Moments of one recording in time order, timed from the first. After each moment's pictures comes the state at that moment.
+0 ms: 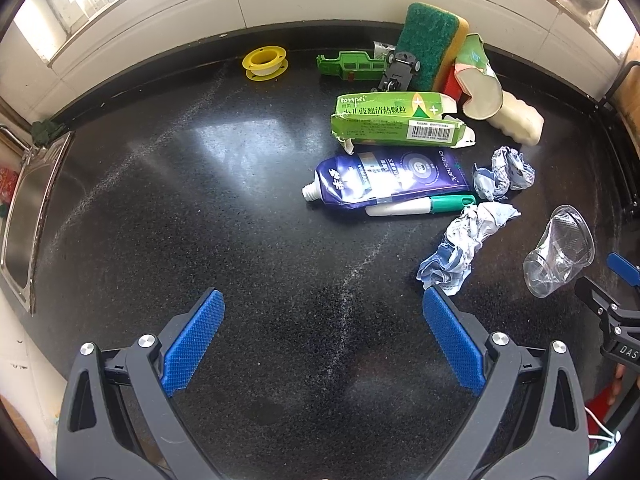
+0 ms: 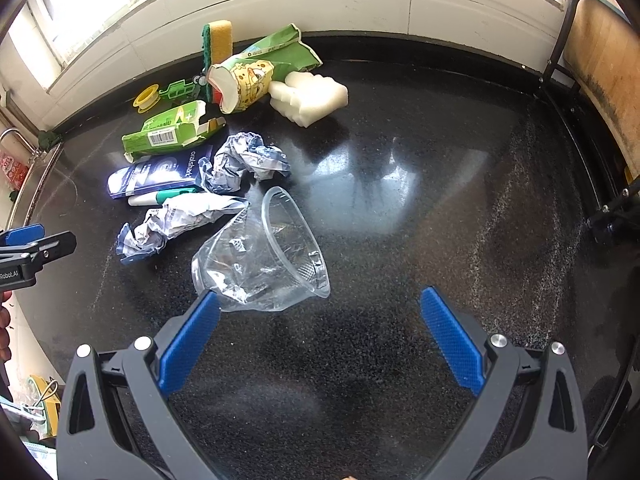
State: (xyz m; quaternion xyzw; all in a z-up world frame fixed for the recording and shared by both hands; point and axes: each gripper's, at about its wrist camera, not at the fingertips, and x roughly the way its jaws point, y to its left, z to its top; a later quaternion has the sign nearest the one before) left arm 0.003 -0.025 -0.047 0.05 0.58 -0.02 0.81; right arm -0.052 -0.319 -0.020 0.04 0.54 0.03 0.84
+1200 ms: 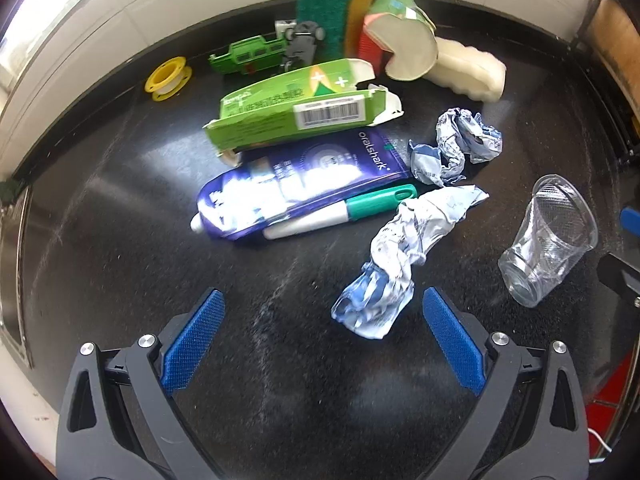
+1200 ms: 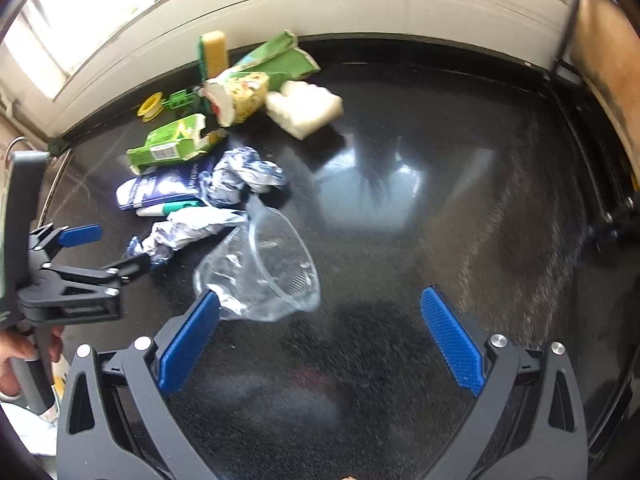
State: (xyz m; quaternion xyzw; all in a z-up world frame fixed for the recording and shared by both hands) left arm 0.027 -0.096 -0.084 0.12 0.60 -0.08 0.79; right arm -0.038 -0.329 -0.010 0.06 0.55 0.06 0.83
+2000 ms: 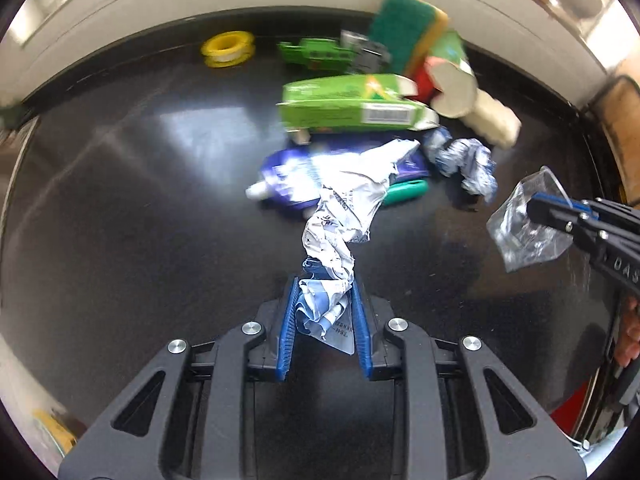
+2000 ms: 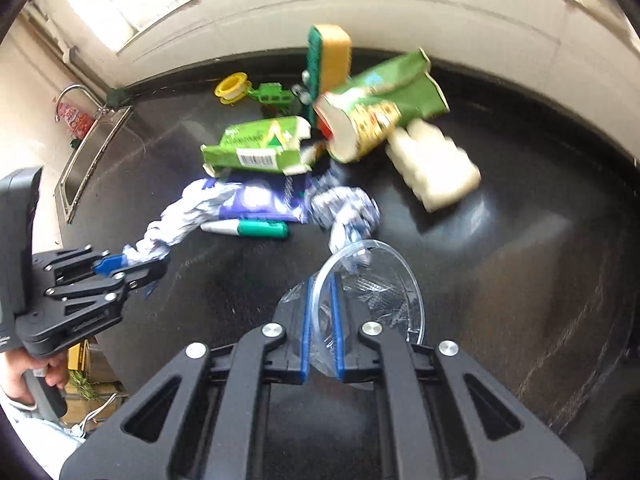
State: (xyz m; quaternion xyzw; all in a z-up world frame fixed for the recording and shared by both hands) left arm 0.005 -0.025 -0.044 -0.01 0.60 -0.04 0.80; right arm 0.025 -0.258 0.005 0.00 0.56 0.20 0.81
